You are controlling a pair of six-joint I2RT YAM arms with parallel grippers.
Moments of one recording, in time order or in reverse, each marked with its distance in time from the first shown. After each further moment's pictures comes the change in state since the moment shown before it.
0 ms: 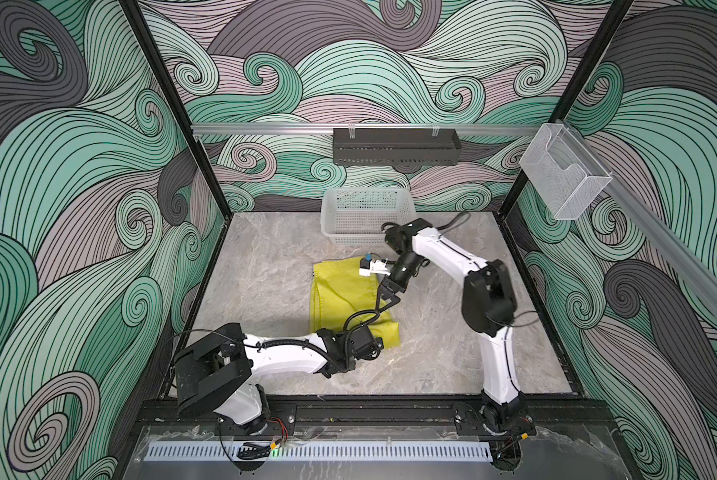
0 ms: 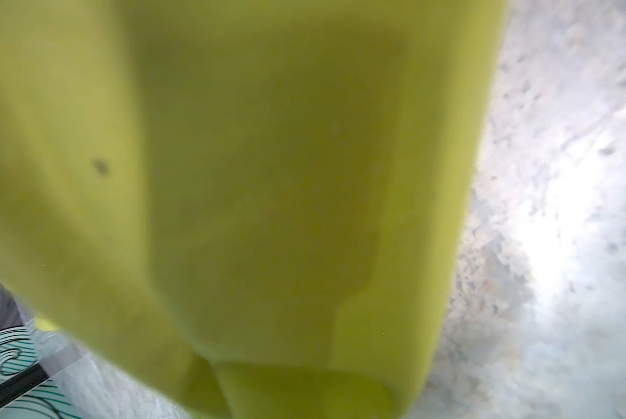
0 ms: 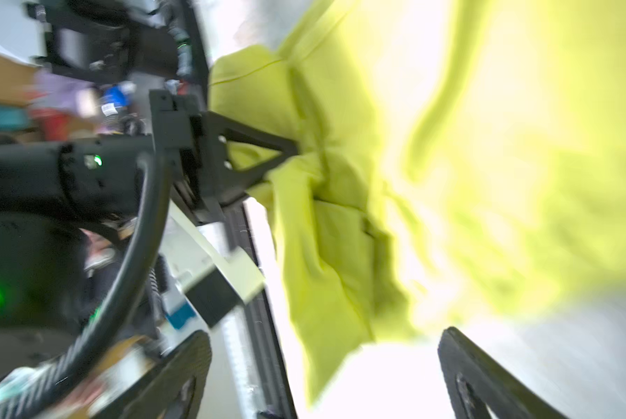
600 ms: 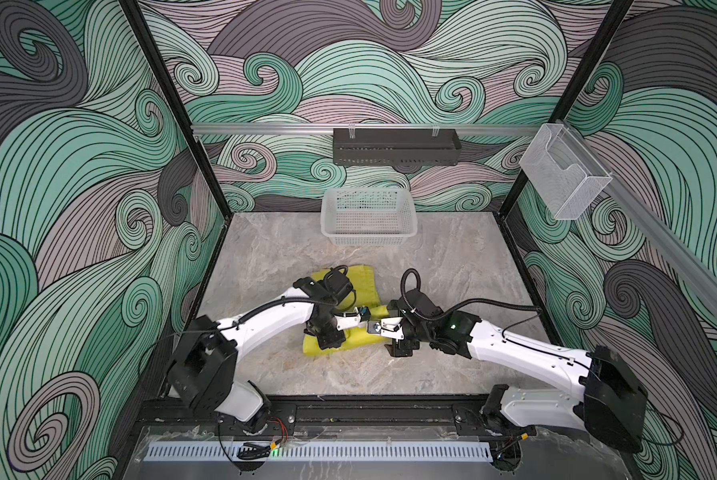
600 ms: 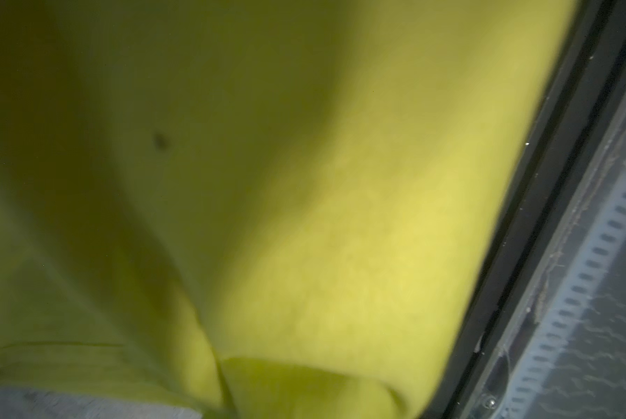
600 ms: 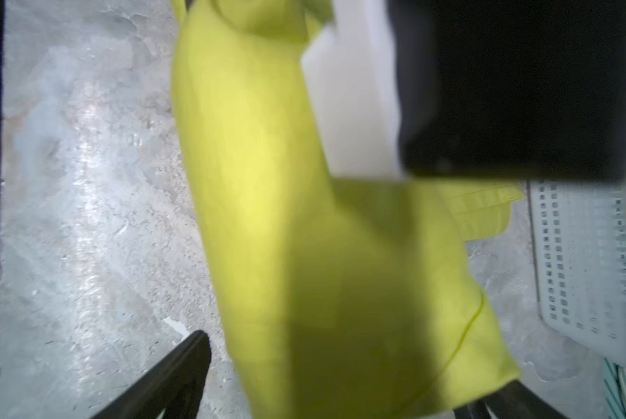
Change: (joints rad) left arm 0.386 0.098 0.334 -0.498 0.636 0.244; right arm 0.435 -0.745 -1.022 1.065 0.634 -0.094
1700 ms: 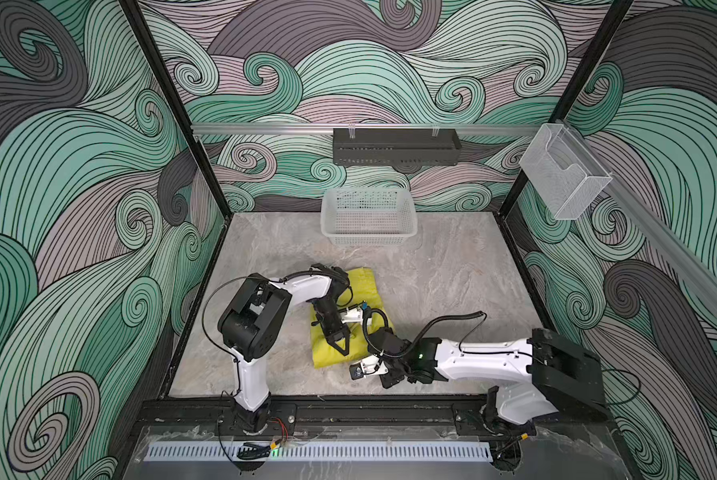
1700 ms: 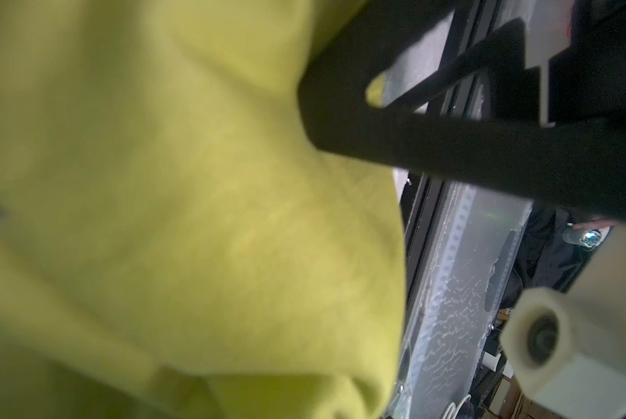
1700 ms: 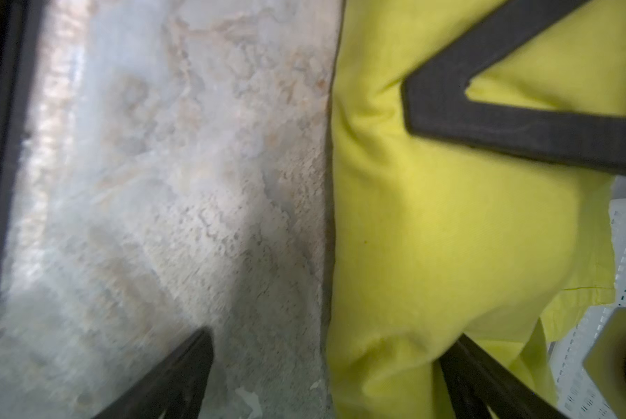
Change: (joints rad) left arm 0.138 0.308 0.109 -0.134 0.336 0.134; right arm 0.270 0.242 -0.057 0.125 0.206 -0.046
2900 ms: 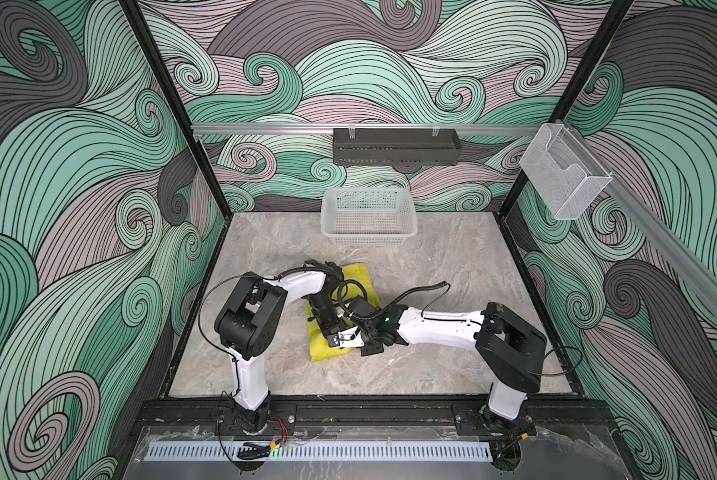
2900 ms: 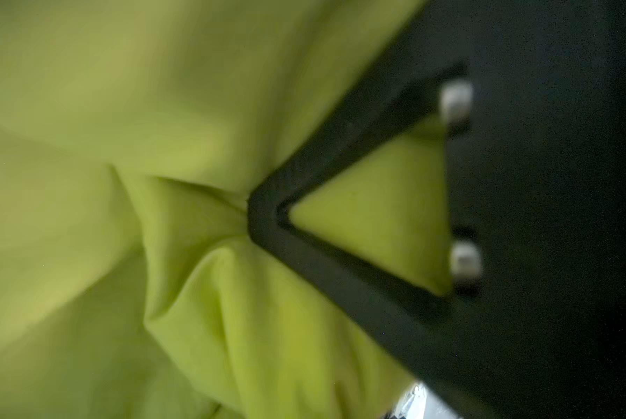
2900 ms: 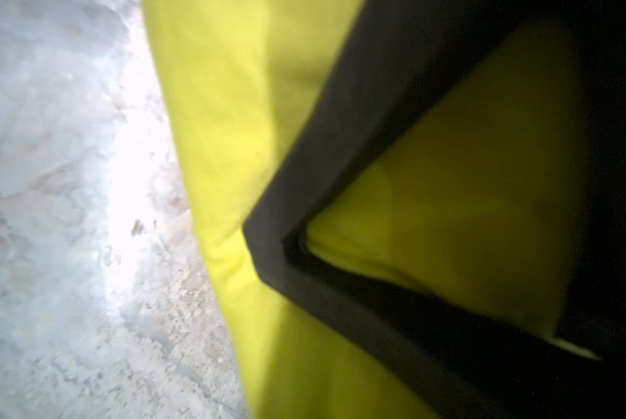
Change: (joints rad) left arm 0.046 -0.006 0.010 0.013 -0.030 -0.008; right arm -0.145 0.331 0.433 -0.284 -0.237 0.031
